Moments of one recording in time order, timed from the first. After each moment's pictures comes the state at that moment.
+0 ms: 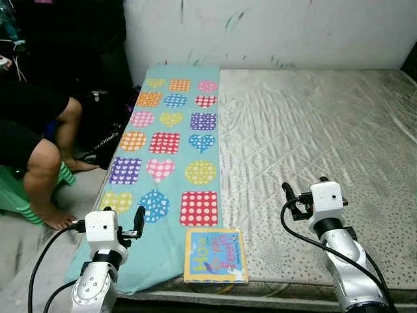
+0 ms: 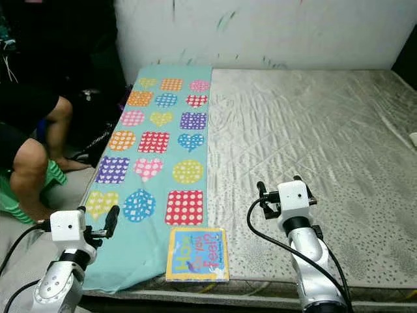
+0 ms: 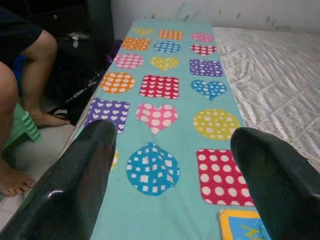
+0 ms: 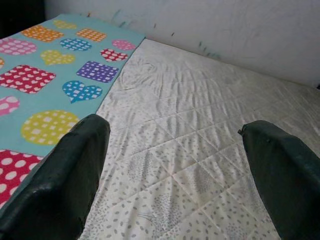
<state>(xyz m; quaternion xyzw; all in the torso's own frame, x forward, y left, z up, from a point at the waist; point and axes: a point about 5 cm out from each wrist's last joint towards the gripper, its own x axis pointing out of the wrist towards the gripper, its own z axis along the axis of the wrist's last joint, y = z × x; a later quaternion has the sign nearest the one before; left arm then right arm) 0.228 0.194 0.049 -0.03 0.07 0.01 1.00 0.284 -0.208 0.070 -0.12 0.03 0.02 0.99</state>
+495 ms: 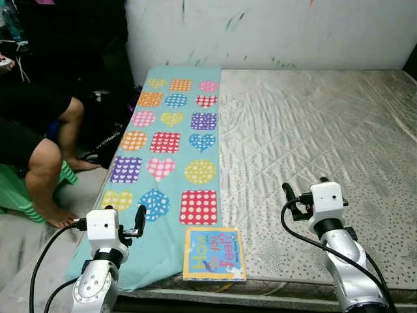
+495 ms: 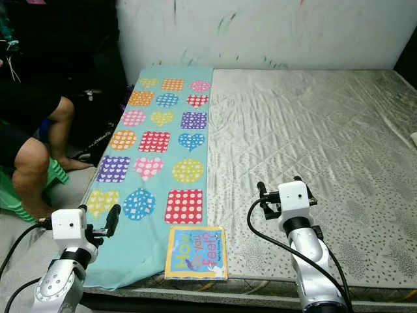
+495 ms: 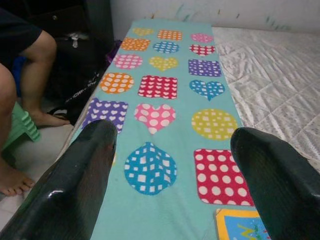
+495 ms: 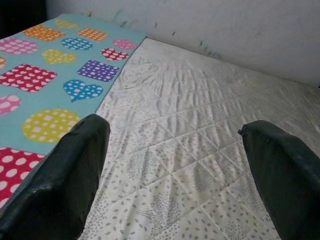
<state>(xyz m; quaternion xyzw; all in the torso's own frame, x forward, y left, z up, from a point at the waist) 0.231 0.192 0.050 -0.03 0.07 0.01 1.00 0.284 -0.209 0.070 -0.12 0.03 0.02 0.99</state>
